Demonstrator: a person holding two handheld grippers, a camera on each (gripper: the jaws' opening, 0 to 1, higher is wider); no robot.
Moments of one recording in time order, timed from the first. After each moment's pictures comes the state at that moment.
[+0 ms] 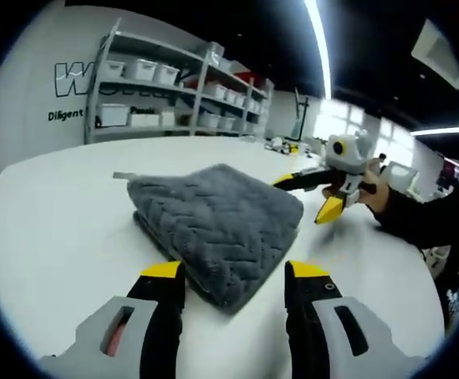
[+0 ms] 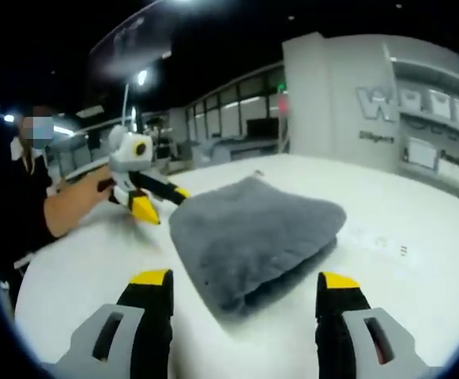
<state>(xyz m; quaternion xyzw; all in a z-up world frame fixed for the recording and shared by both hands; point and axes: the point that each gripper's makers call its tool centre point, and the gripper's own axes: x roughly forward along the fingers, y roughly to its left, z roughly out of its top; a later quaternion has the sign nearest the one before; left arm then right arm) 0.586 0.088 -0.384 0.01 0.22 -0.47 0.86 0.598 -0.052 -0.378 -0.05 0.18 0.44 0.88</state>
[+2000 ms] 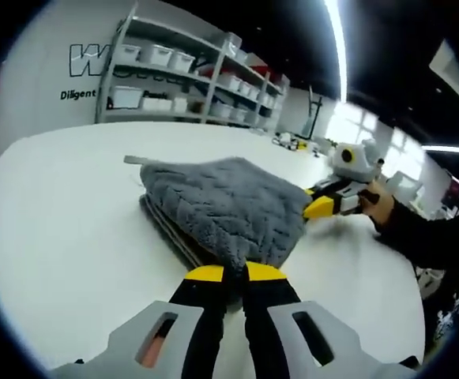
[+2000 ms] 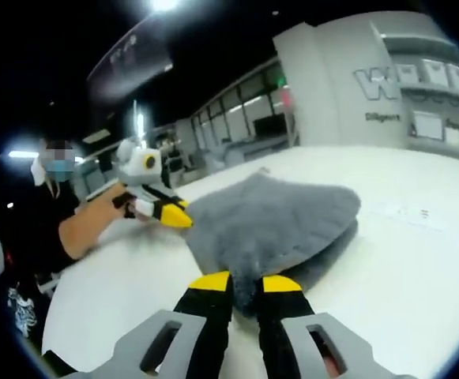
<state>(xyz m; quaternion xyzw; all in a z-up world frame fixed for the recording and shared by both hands) 0.556 0.095 -0.386 -0.03 0.26 -0.43 0.86 0.541 -0.042 -0.384 0.02 0.21 0.47 0.86</state>
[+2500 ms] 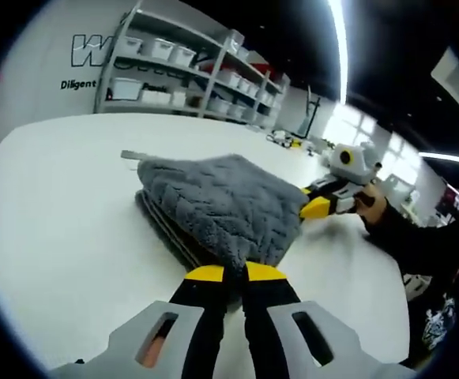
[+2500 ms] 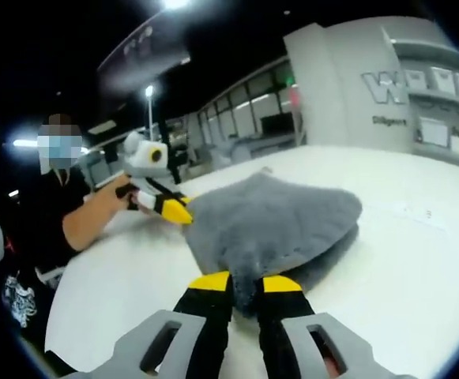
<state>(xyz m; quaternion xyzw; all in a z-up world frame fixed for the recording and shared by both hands) 0.517 0.096 -0.386 -0.04 0.28 -0.45 0.85 0.508 -0.036 -0.384 0.00 0.21 0.49 0.85</state>
